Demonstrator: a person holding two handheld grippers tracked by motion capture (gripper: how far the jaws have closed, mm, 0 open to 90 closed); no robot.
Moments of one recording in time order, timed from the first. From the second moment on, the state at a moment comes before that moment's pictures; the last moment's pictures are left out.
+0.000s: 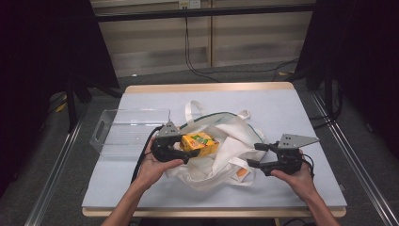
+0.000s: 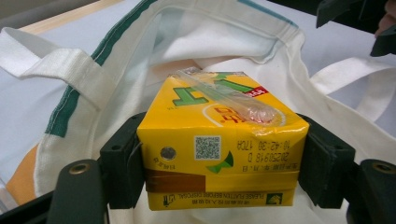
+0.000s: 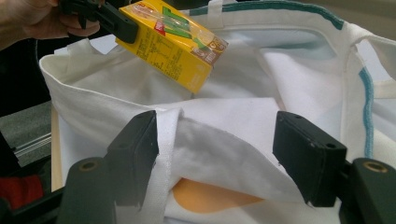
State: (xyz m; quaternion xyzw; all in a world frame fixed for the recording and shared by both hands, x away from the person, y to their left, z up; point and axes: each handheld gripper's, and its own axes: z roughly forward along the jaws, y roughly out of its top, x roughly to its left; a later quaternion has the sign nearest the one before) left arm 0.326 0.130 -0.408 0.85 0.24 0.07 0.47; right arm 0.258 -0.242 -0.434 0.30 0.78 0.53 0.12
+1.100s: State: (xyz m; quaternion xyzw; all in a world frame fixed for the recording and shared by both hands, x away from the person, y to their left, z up) left arm 0.336 0.158 -0.361 0.86 0.23 0.02 0.46; right arm 0.256 -0.241 -0.432 0.30 0.78 0.54 0.13
